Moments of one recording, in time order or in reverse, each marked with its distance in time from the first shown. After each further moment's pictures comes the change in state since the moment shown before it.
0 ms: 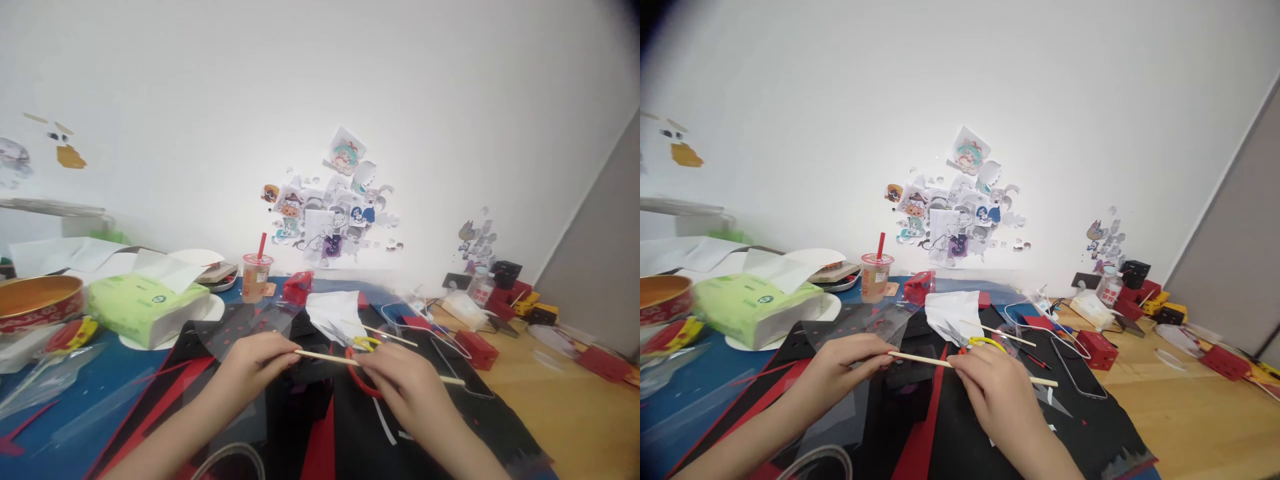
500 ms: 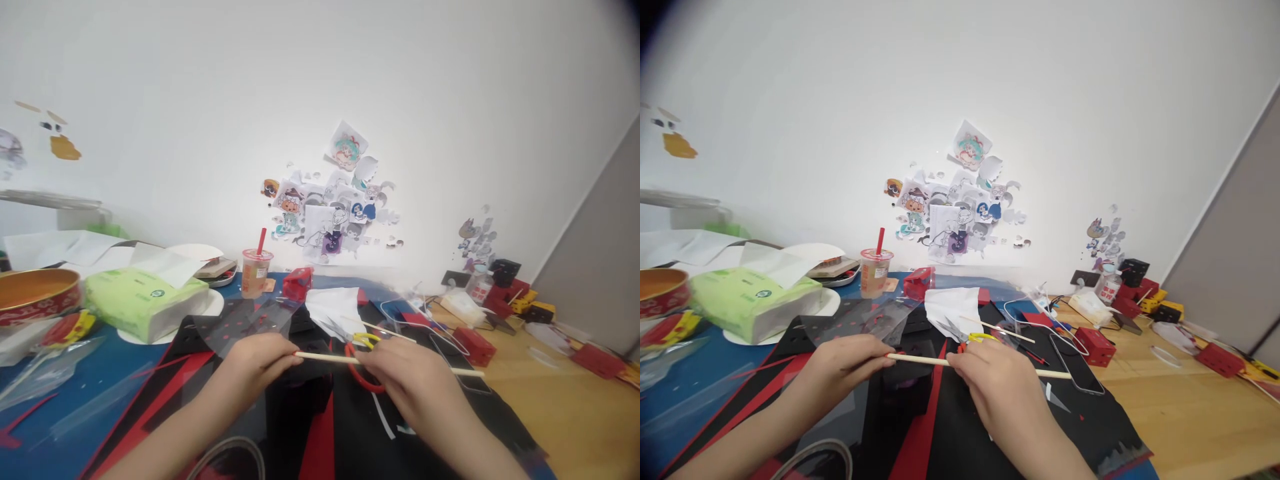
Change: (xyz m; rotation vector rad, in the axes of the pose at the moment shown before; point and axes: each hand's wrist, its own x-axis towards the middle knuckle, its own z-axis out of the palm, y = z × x) left_hand -0.006 0.000 0.004 0.114 0.018 0.078; right_hand 0.008 -0.010 -0.015 -0.136 -0.060 -0.090
